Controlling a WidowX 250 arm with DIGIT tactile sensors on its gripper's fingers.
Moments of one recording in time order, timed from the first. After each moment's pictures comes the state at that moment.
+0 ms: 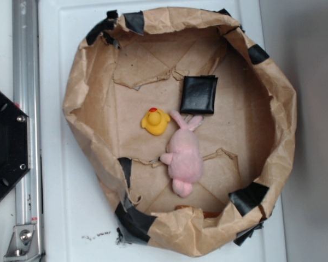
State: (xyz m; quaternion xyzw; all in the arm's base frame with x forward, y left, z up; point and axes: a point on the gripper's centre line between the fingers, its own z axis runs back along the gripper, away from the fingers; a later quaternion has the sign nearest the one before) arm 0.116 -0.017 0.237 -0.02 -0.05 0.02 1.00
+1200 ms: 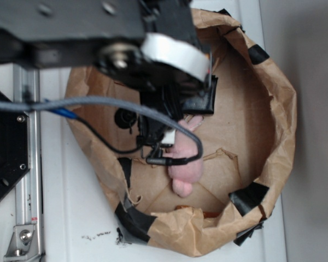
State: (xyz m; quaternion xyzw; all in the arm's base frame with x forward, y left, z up) arm 0.253 0.008 0.112 0.01 -0.08 -0.12 0.99
